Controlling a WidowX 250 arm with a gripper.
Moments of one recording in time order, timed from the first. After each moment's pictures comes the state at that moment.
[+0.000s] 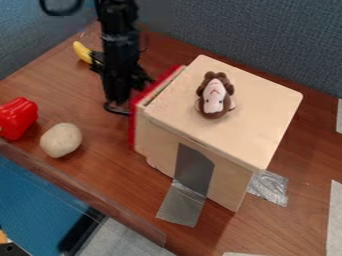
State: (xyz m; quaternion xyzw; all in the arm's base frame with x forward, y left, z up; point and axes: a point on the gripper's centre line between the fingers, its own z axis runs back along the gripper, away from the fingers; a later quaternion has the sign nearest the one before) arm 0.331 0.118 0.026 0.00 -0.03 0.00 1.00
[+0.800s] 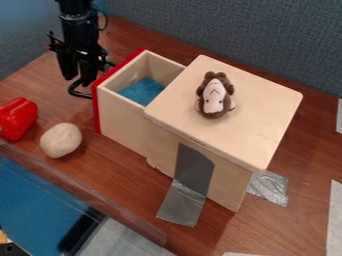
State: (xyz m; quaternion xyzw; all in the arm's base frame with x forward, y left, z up) arm 0.324 0.170 0.033 0.02 -0.03 0.04 1.00
